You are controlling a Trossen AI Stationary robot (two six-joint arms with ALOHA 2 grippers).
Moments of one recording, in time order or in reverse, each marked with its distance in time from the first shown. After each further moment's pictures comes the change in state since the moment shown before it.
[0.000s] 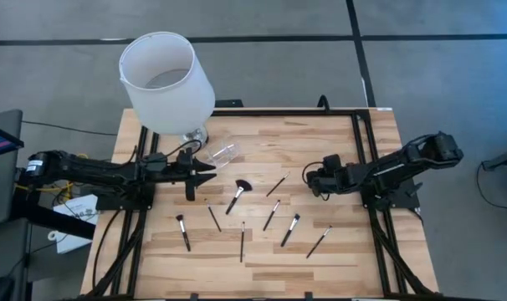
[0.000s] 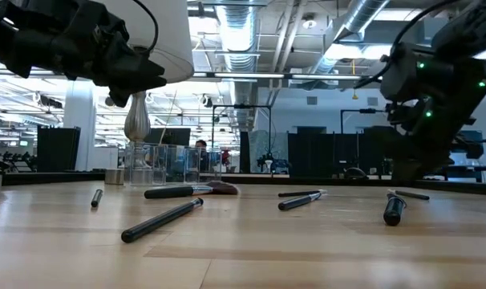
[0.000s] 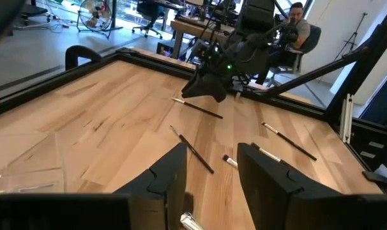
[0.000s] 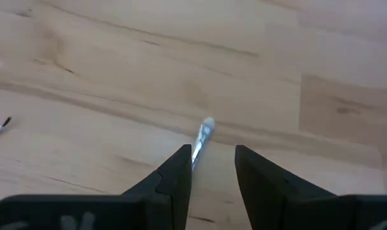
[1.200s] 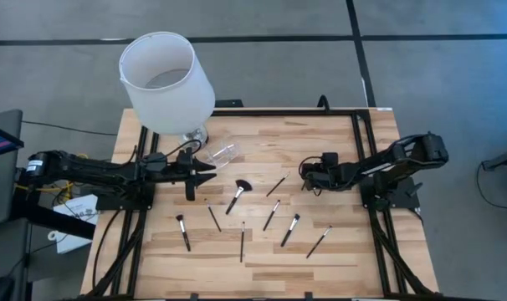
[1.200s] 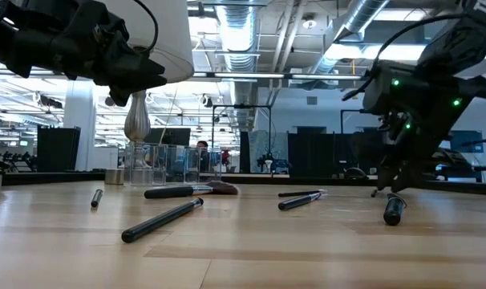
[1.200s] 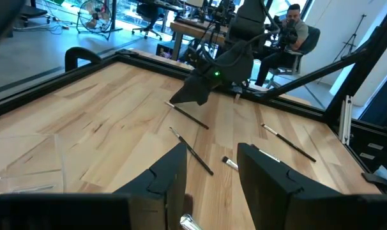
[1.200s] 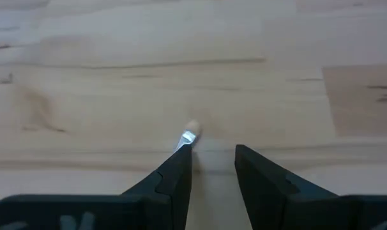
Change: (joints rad) left arm 0.000 0.000 0.000 0.006 0.000 0.000; right arm -0.107 0.150 0.001 0.214 0.037 0.131
